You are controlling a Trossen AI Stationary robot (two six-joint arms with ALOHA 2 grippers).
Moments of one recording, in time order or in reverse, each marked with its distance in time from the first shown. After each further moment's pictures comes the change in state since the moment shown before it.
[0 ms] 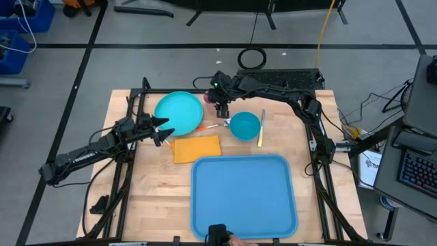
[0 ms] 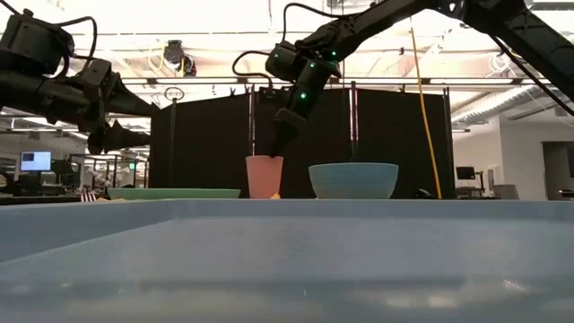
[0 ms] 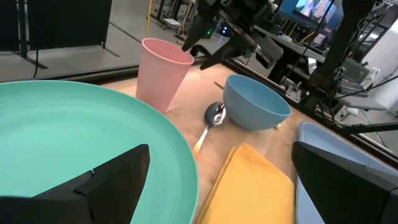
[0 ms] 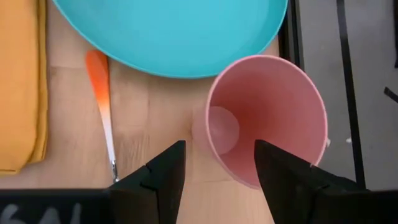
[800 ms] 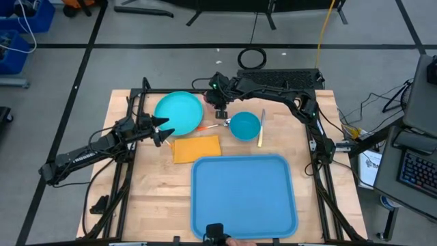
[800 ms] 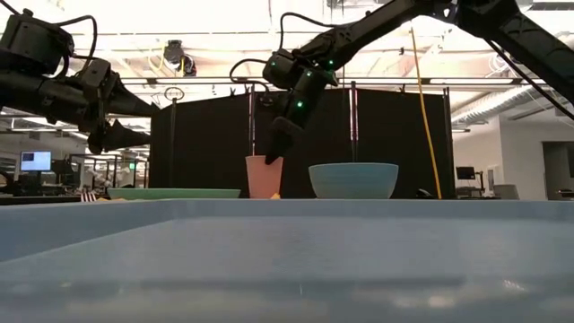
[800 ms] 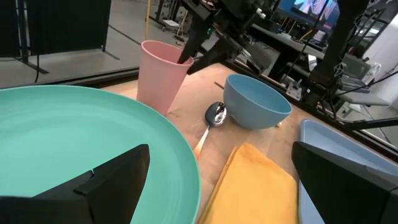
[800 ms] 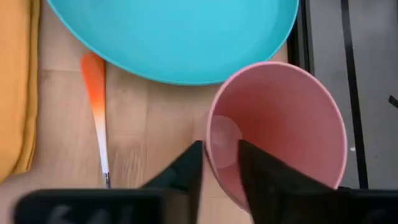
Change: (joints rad) left arm 0.000 0.000 0.000 0.000 0.000 0.026; right arm -0.001 0.040 -0.002 0.048 -0.026 -0.019
